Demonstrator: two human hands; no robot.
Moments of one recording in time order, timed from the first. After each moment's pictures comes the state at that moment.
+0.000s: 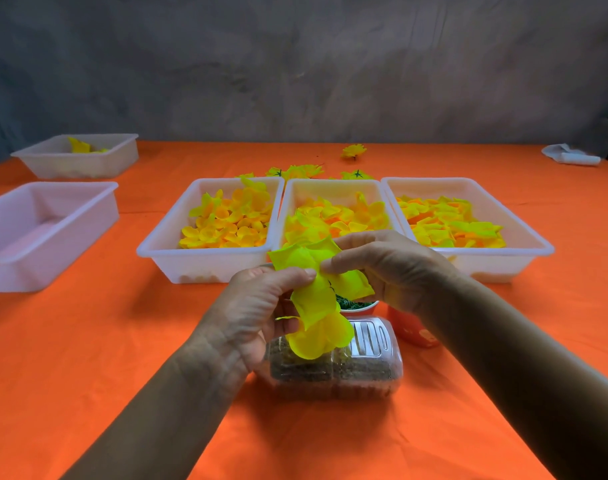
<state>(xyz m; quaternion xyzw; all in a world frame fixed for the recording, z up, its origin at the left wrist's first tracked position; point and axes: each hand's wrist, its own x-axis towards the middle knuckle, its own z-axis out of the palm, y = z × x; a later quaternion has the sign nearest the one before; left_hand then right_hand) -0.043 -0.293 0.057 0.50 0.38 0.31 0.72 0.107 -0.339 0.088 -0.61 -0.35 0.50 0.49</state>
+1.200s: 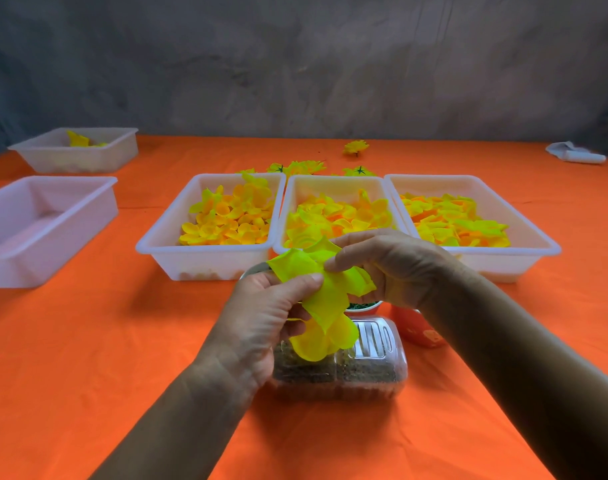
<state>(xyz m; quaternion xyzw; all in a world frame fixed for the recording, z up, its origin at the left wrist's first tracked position) -0.041 -0.300 0.047 0.50 0.37 0.36 0.69 0.111 -0.332 0.089 -0.60 -0.35 0.55 0.46</state>
